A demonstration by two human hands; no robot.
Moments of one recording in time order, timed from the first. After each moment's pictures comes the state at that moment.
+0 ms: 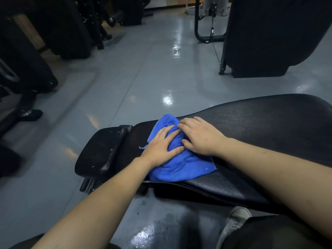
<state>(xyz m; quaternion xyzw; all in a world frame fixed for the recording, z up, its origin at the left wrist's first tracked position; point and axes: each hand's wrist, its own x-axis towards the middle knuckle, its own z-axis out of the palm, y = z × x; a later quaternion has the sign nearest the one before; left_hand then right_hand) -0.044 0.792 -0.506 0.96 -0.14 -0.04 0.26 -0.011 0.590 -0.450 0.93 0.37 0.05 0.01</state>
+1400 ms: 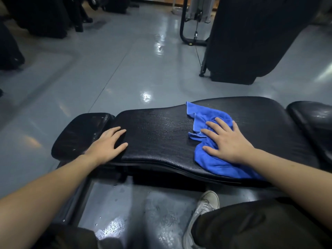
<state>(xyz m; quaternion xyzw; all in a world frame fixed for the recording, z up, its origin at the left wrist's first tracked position) -0.099 0.915 -0.525 0.98 -0.05 -0.04 0.19 -0.087 0.470 -0.448 0.97 0.23 0.02 0.11</state>
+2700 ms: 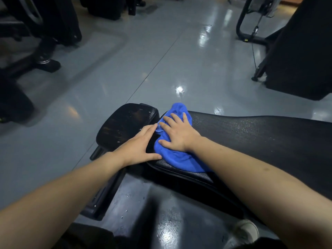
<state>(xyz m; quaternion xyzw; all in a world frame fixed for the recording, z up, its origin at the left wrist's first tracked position) -0.102 0.969 -0.525 0.94 -0.05 -0.10 0.32 0.009 0.787 -0.513 0.89 0.44 -0.06 0.07</state>
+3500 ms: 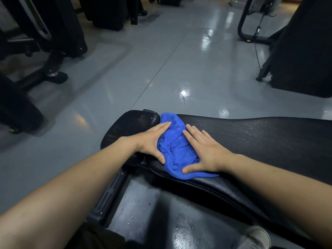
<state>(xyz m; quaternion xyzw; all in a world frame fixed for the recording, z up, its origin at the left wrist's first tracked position) -0.037 0.970 -0.516 0.93 -0.10 -0.21 0.28 -0.010 0.700 -0.501 0.89 0.43 -0.14 -0.03</state>
